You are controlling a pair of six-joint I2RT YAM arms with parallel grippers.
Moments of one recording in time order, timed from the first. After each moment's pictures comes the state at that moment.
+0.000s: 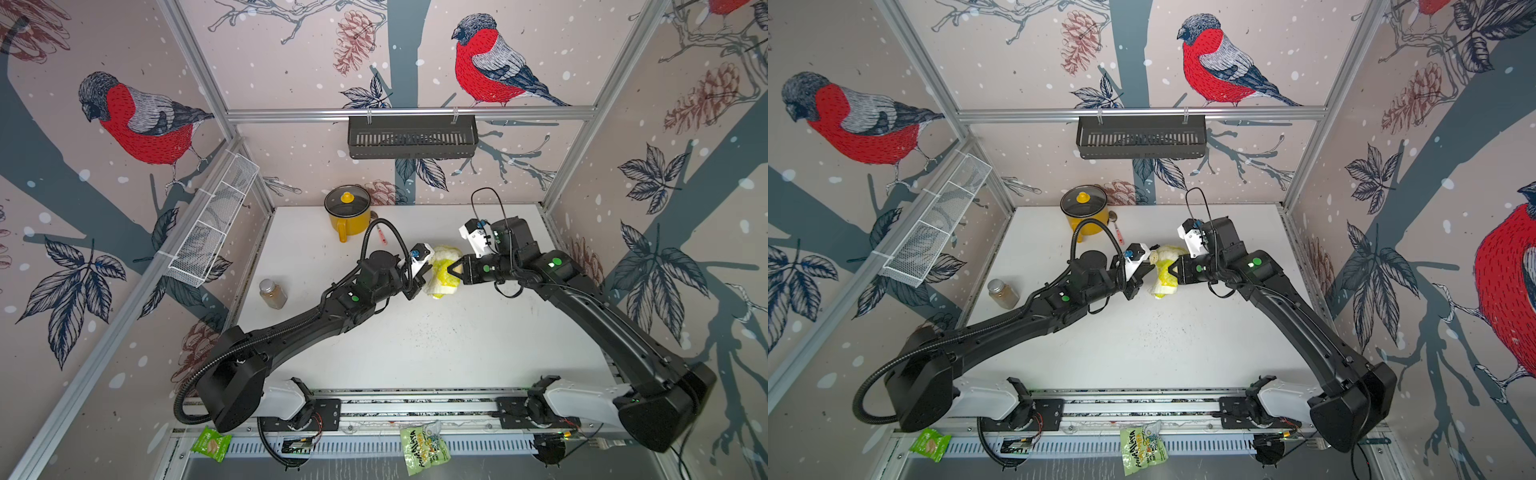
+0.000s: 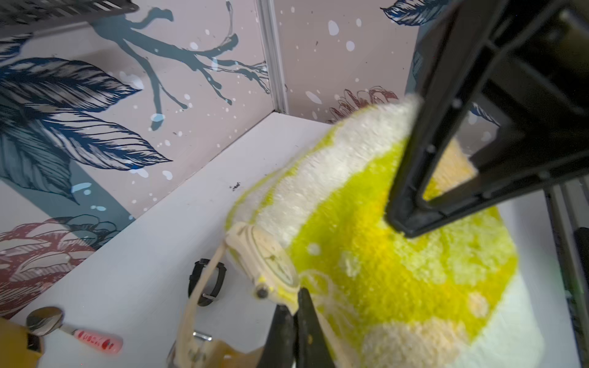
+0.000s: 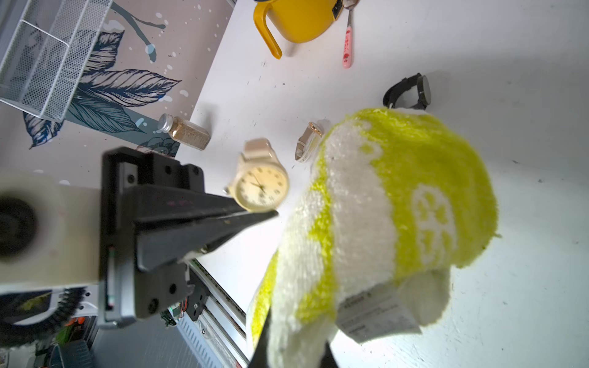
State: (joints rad) left arm -0.79 1.35 0.83 0.25 0.17 0.18; right arm 0.54 1.20 1.22 -0.78 -0.40 0.37
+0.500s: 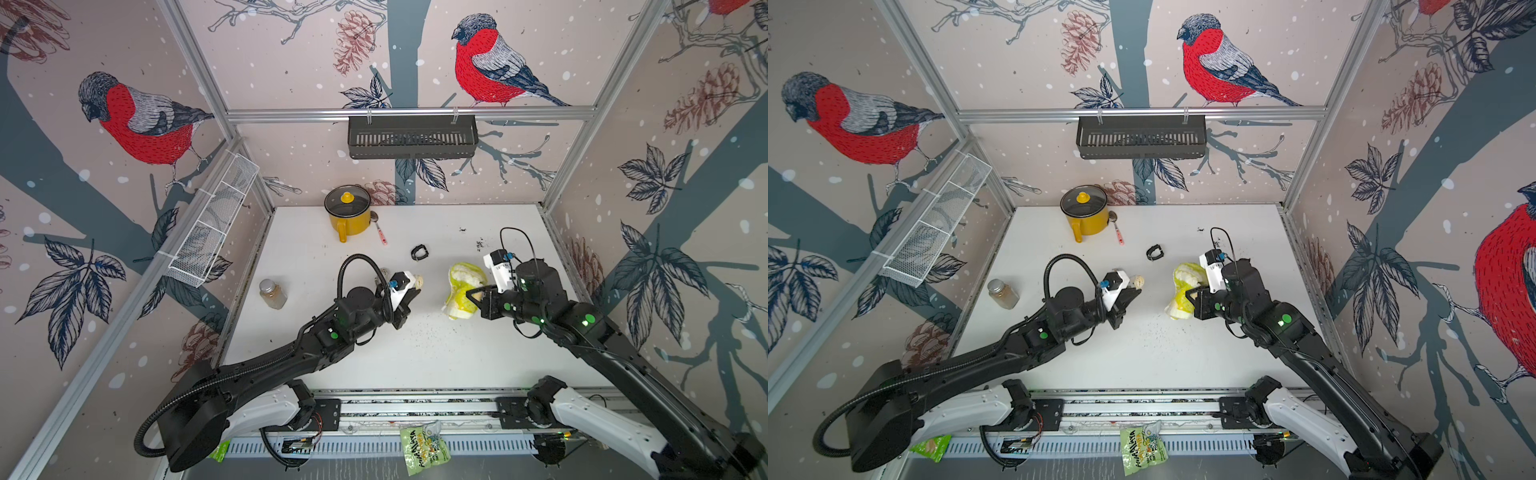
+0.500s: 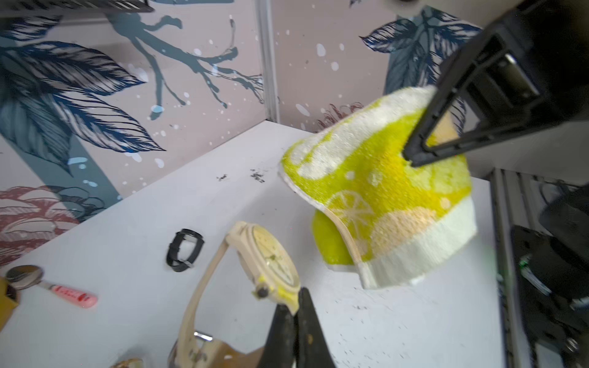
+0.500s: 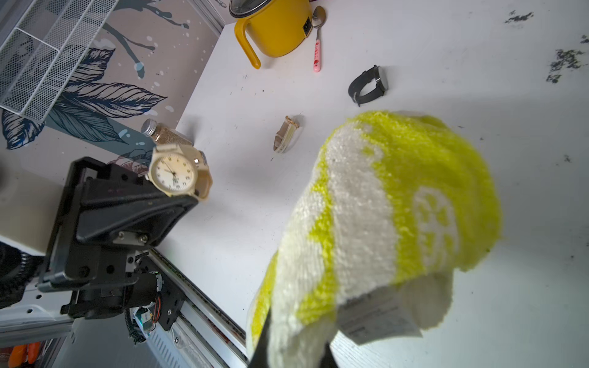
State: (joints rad) left arm -0.89 1.07 0.52 0.38 0.11 0.07; right arm 0.63 0.82 0.89 -0.69 -0.23 0.48
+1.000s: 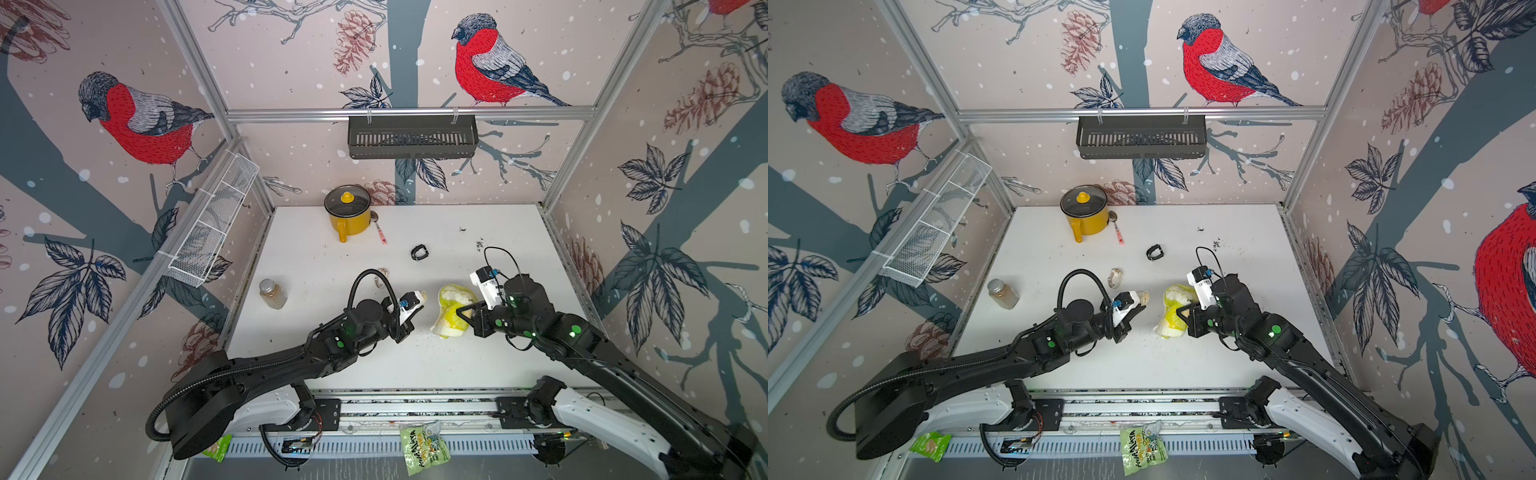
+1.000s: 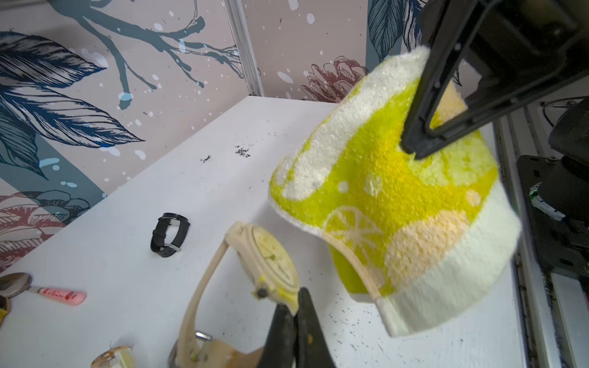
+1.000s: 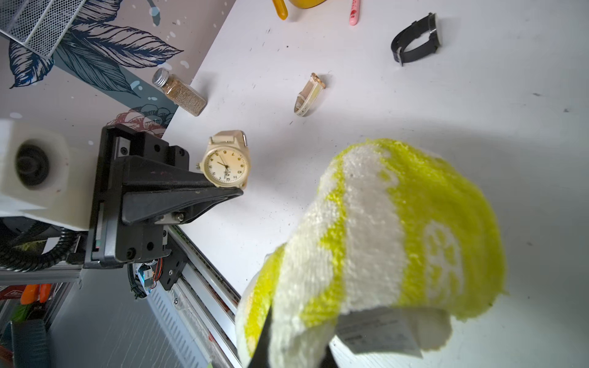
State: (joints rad) left arm -0.95 1.16 0.47 0.45 0.07 0.20; right arm 0.73 0.82 0.77 -0.60 -0.27 0.44
